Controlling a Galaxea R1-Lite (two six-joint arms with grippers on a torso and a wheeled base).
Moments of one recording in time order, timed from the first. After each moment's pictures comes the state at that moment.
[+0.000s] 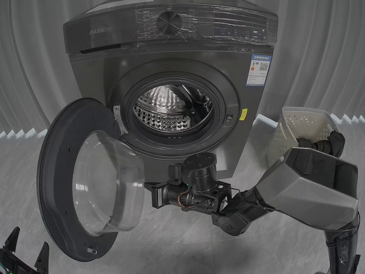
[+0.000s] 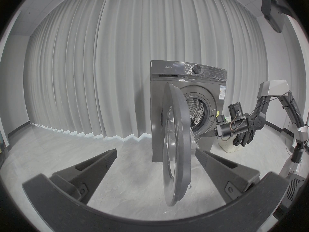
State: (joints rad) left arm 0.00 0.02 -0.02 0.00 0.00 0.00; right arm 0.84 2.36 -1.22 -0.89 0.16 0.36
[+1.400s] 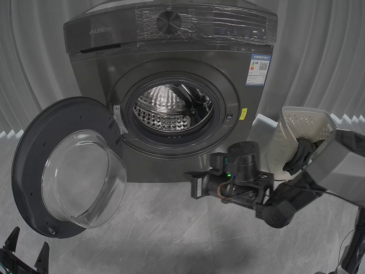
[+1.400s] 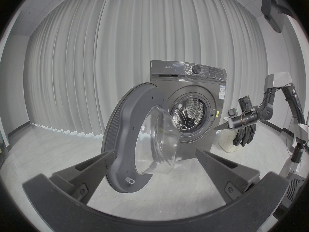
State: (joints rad) left arm 0.00 0.02 -0.02 0.00 0.00 0.00; right arm 0.74 2.13 -0.93 -0.90 0.02 0.31
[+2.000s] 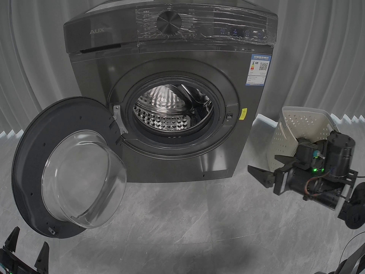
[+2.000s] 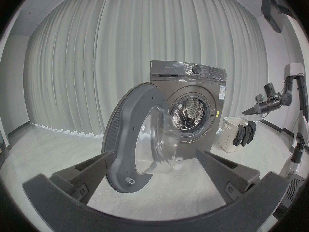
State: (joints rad) left arm 0.00 0.02 -0.02 0.00 0.00 0.00; right arm 0.52 1.58 -0.45 -0.90 -0.04 0.13
